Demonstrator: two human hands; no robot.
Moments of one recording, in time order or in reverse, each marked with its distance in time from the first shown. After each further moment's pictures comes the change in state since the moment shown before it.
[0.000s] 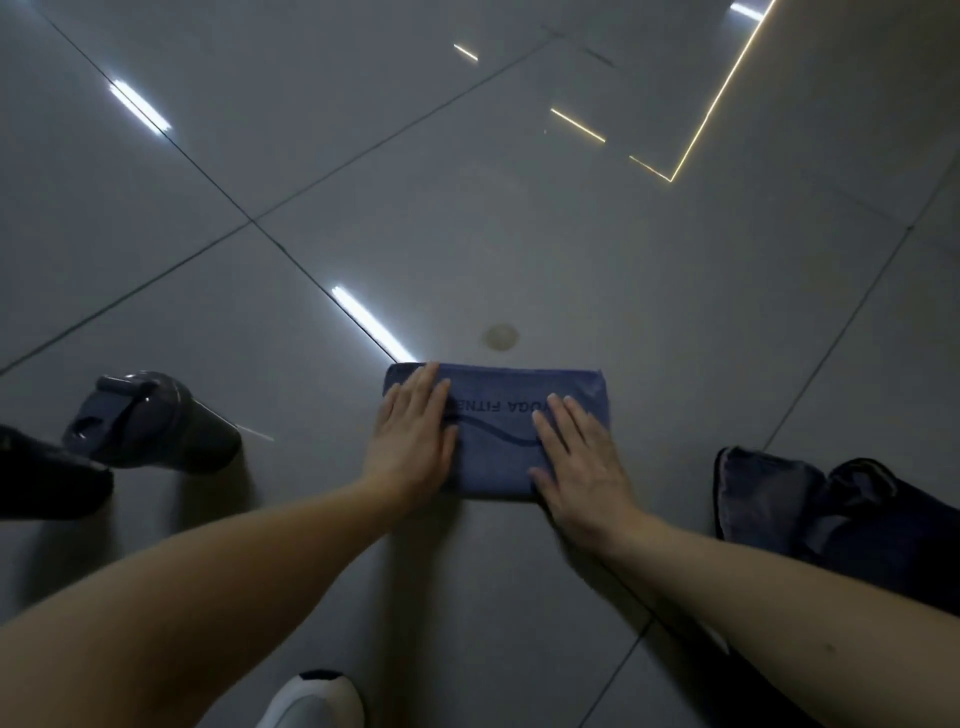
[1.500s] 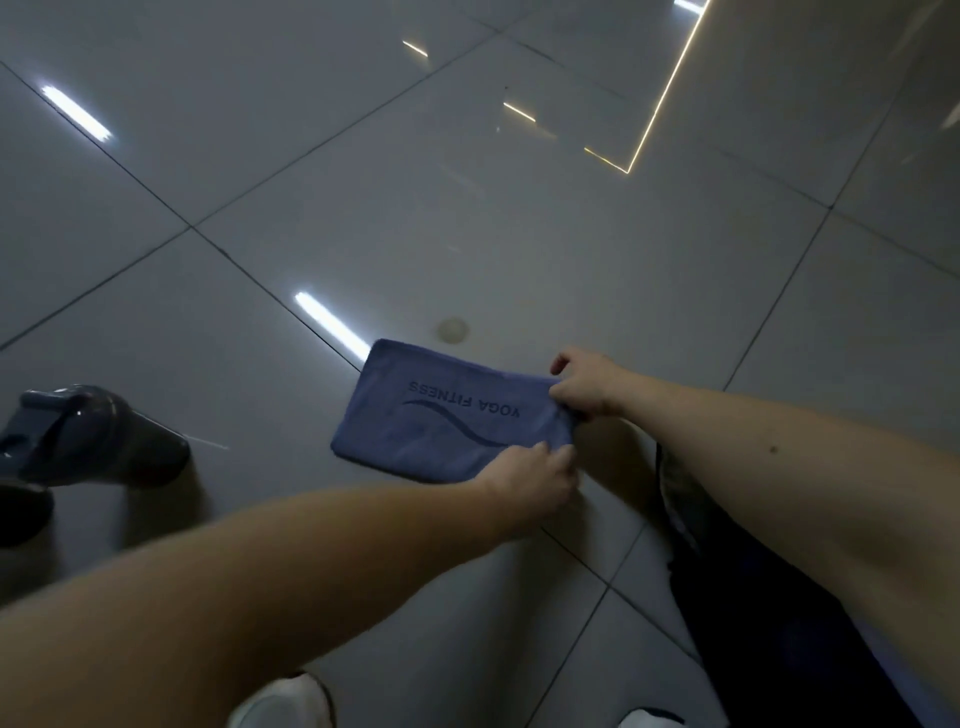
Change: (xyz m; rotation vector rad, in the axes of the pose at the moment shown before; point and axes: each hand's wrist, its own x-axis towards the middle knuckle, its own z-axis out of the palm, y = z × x) left_hand -0.009 0.169 -0.007 0.383 -0.408 0.748; right_hand 0.079 0.064 -0.089 0.482 -0.450 0.607
